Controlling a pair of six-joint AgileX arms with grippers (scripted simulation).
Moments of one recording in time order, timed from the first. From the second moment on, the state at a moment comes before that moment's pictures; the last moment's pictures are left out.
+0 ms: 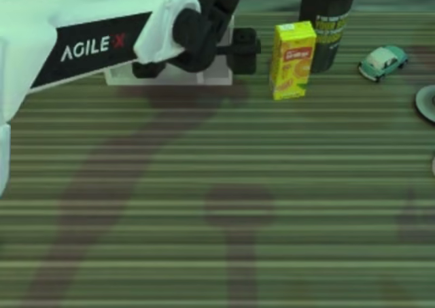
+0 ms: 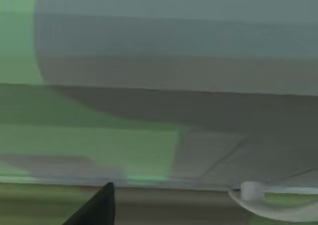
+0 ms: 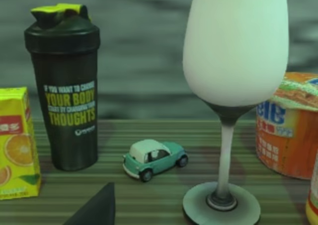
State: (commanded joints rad) left arm -0.57 2.14 1.67 -0.47 -0.35 -0.47; right arm 0.00 0.00 0.00 0.00 0.00 0.00
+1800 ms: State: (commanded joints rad) left arm -0.58 2.17 1.63 -0.42 -0.32 -0.46; right arm 0.00 0.00 0.00 0.00 0.00 0.00
